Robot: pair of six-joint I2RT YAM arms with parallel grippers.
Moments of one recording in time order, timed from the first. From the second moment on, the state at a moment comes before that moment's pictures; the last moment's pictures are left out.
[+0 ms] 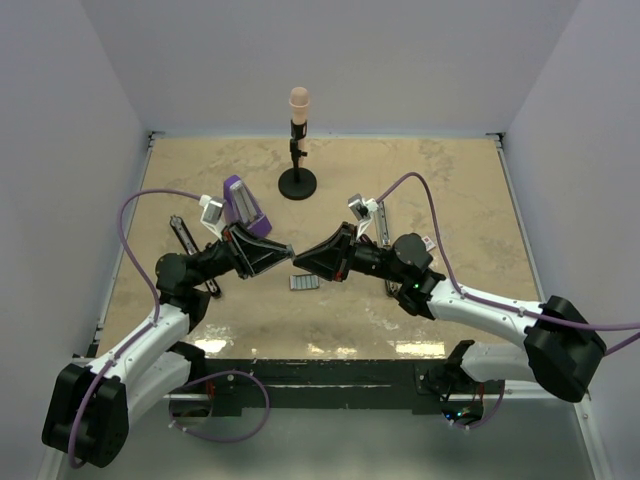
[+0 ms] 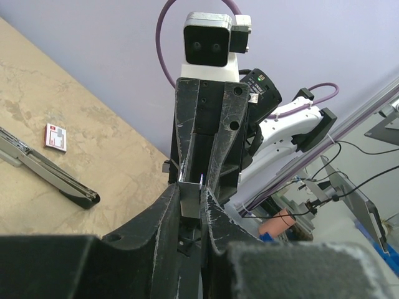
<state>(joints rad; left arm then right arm) -0.32 0.91 0.33 1.05 0.86 -1.14 0.86 1.23 0.61 0.84 -0.46 0.80</state>
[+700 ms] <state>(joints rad) -0.38 0.88 0.58 0.26 0.55 -0.76 0.86 0.92 0.61 0.49 -0.25 0.65</state>
